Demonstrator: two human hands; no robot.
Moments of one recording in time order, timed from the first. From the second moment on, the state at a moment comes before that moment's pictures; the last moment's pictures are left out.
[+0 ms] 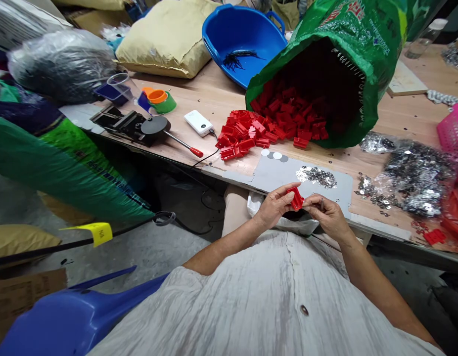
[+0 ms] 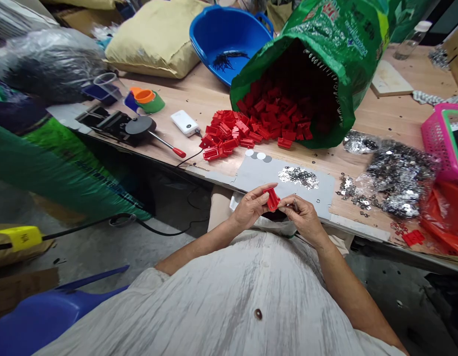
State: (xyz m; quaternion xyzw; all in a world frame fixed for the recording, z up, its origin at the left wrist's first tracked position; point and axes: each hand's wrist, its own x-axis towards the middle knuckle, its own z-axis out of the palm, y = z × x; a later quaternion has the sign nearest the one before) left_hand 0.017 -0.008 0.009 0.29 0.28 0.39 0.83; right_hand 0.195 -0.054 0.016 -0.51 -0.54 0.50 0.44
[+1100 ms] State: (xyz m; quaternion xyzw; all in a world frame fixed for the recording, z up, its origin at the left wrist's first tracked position) left_hand 0.006 0.043 -0.017 0.76 0.33 0.32 0.46; right_hand 0.201 -0.031 0.001 -0.62 -0.70 0.24 0.26
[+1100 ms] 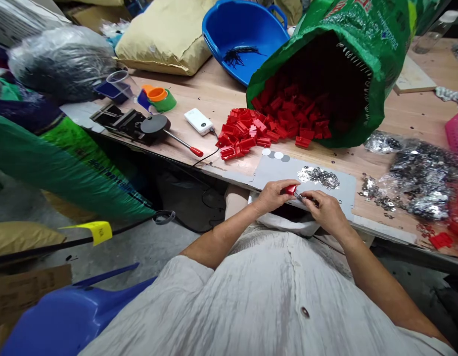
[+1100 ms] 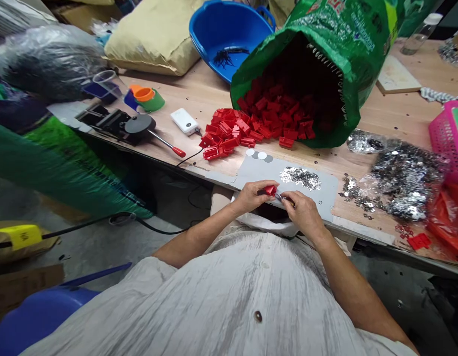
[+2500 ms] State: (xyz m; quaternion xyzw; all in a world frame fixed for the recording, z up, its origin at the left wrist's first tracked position) left_hand 0.004 0.051 -0.023 0.78 0.32 0.29 0.46; right_hand 0.183 -0.031 -0.003 -0.65 -0.70 0.18 0.22
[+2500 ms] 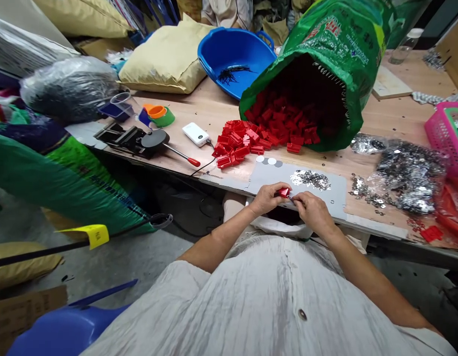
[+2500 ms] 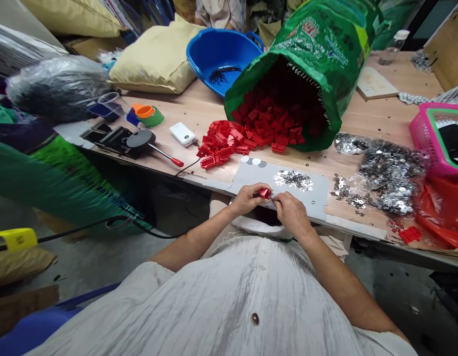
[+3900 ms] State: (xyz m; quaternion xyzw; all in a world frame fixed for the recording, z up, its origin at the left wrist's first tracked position) left_hand -0.001 0.056 -0.018 0.78 0.29 0.26 0.49; right_hand 0.194 -0.030 0.002 -0.62 -0.74 0.18 0.19
